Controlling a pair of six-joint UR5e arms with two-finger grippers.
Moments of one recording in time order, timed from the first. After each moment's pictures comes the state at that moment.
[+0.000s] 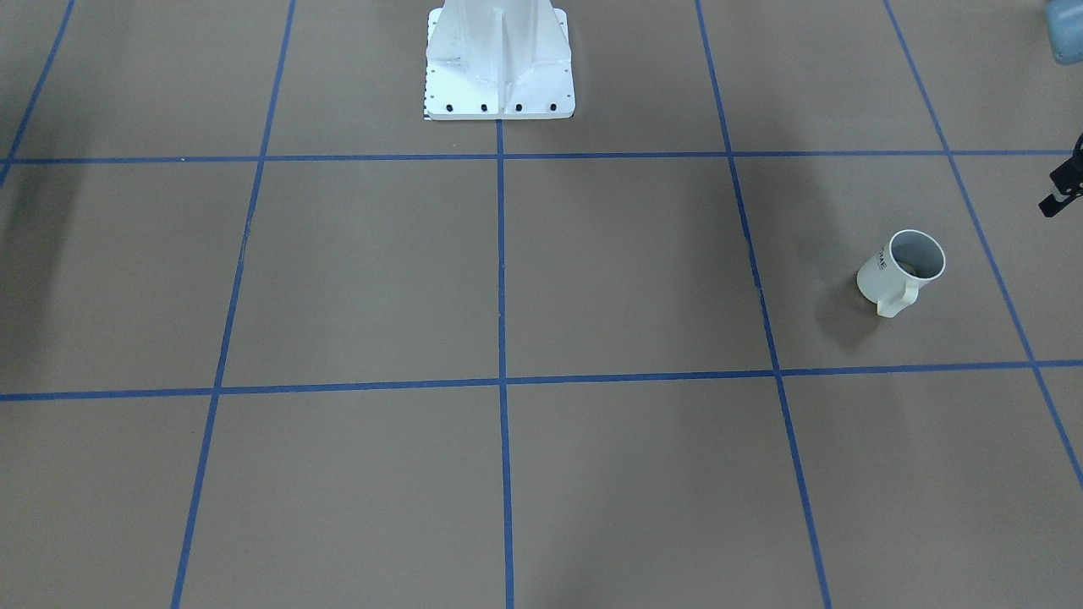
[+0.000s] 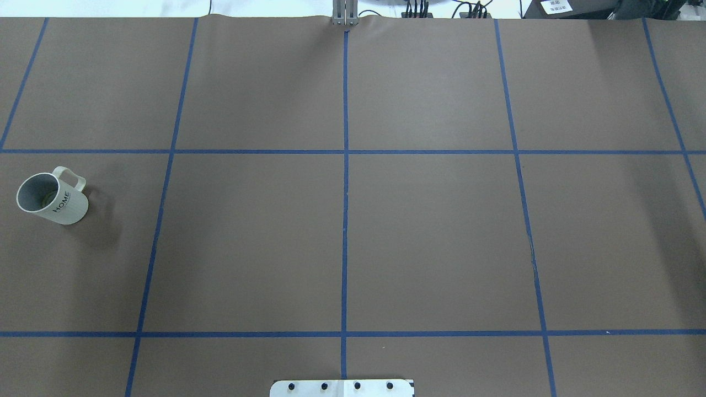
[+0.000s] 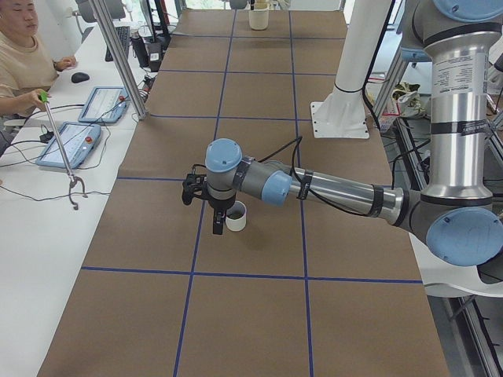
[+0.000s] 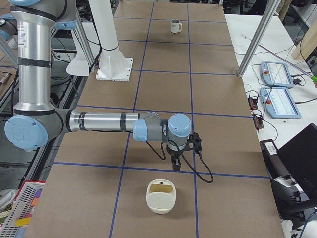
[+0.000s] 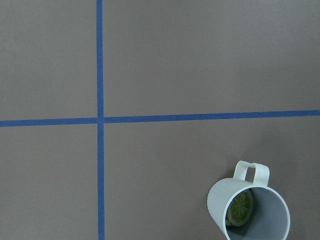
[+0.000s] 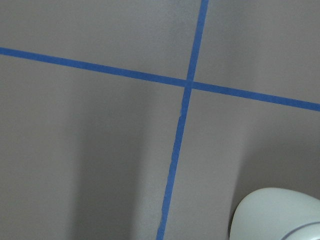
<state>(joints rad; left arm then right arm) -1.42 -1.49 -1.88 -1.68 -2.37 -0.32 1.53 -1.65 1.66 -1.52 2.36 -0.10</state>
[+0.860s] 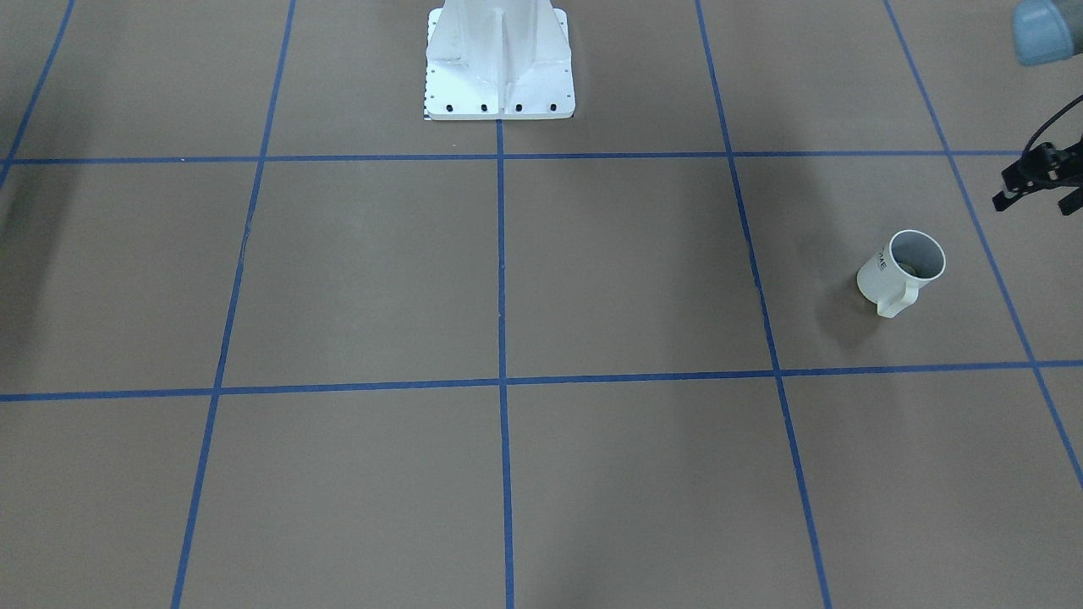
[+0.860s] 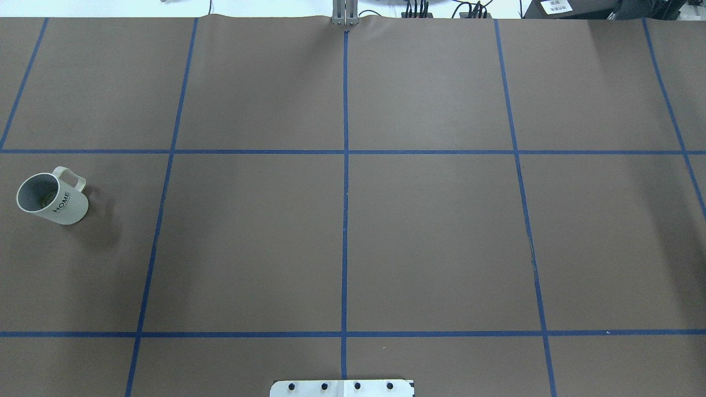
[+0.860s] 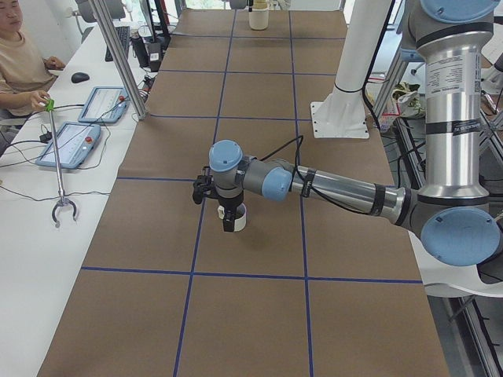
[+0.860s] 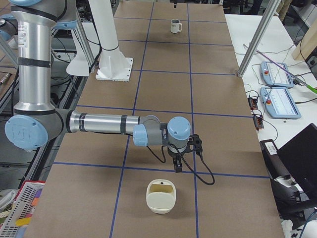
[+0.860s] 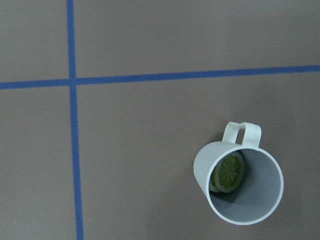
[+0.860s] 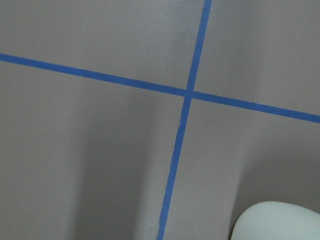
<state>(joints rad) -1.25 -1.48 -1.84 -1.70 -2.36 -0.34 1.53 -1.65 1.63 -1.45 2.37 -0.08</state>
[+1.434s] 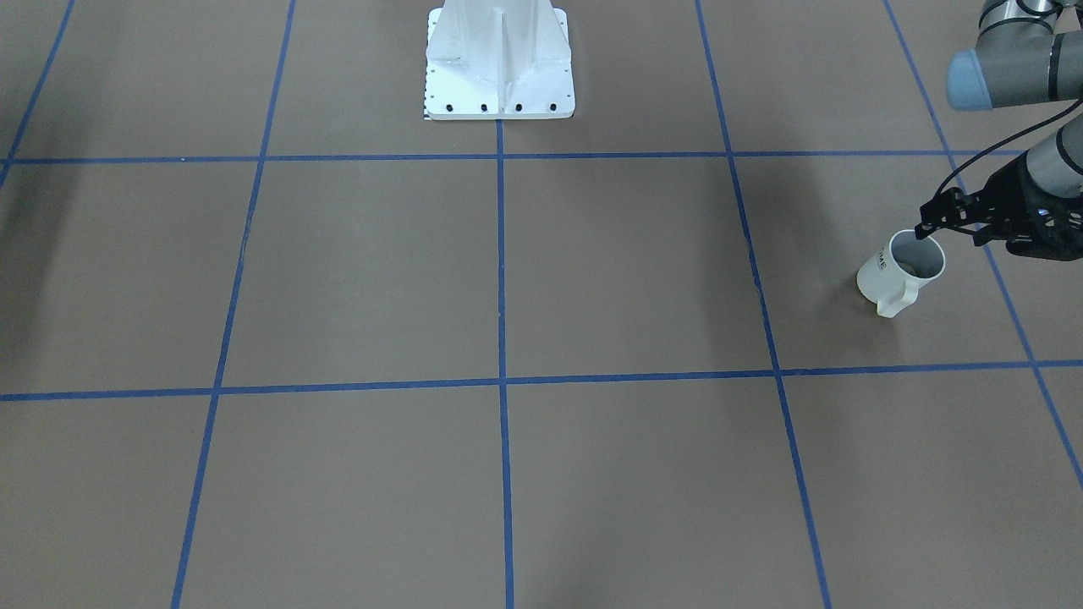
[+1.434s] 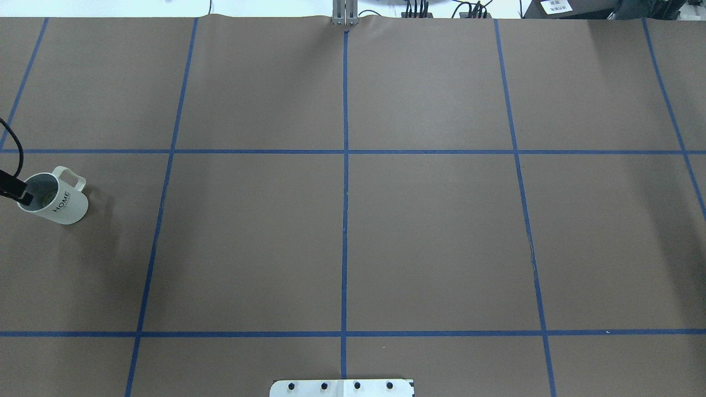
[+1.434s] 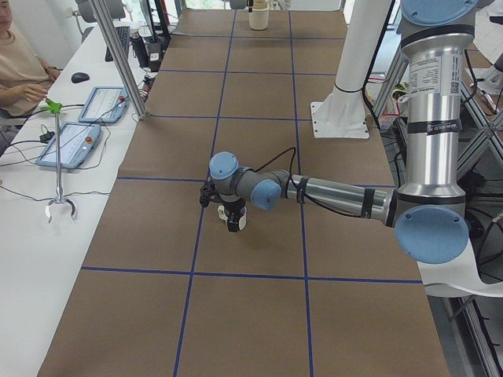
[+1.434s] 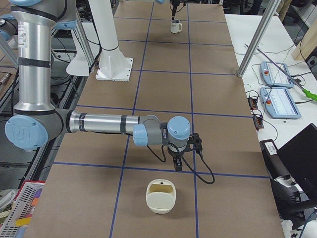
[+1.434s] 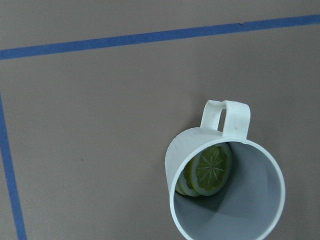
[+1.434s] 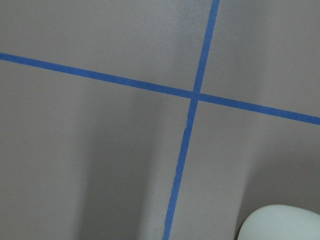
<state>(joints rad) -1.14 -1.53 -1.71 -1.83 -2.36 -0.44 1.52 -1.65 1.63 -1.45 2.38 -0.08</state>
